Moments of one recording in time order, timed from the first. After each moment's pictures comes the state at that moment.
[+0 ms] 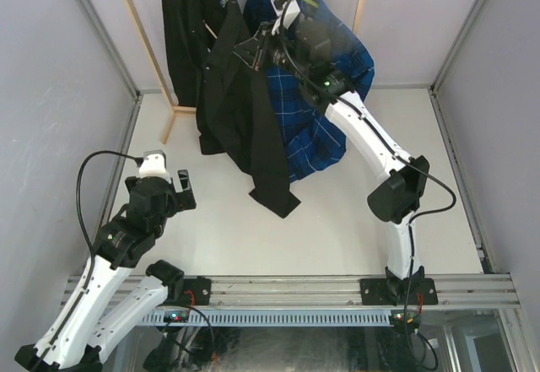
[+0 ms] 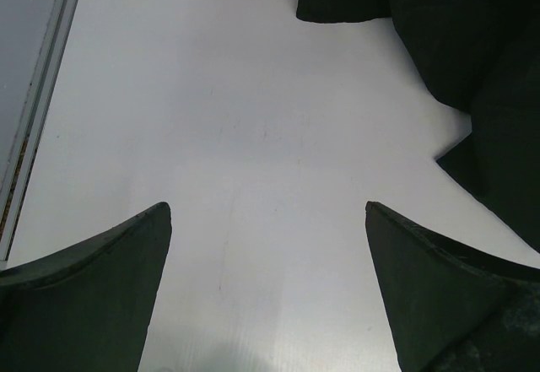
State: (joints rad) left arm -0.47 0.58 0.80 -0.80 -0.51 -0.34; right arm 0.59 2.04 2.26 -0.13 -0.32 0.43
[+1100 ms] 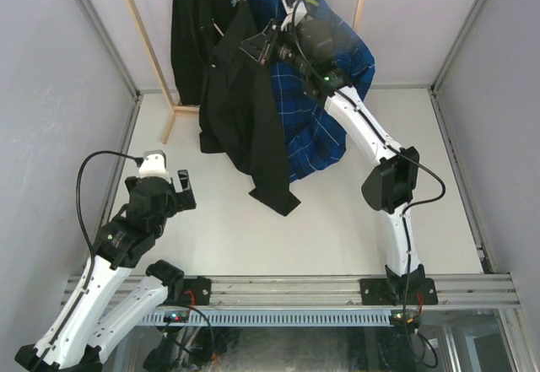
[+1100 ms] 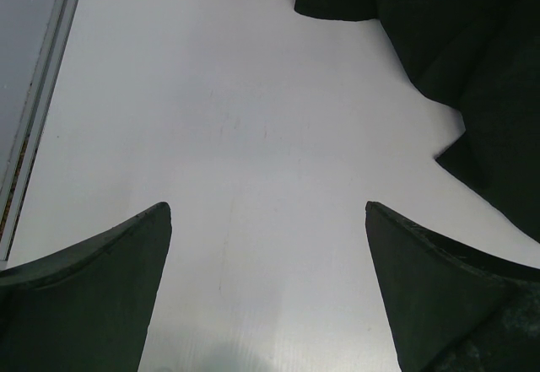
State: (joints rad) left arm -0.47 0.58 0.80 -0.80 -0.51 -0.34; right arm 0.51 2.17 2.33 -0.05 -0.39 0.61
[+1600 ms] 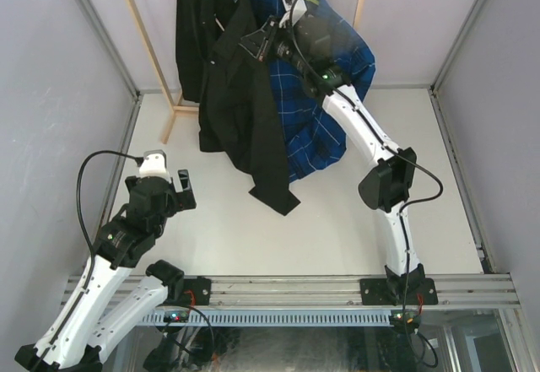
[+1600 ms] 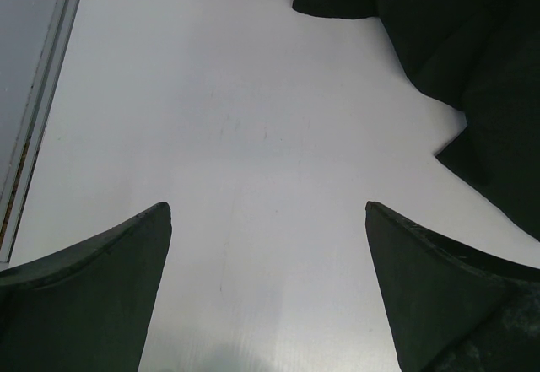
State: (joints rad) left arm -0.47 0.58 0.80 -0.80 -0.51 -0.33; right arm 0.52 2.20 2.39 -0.09 -0.35 0.61
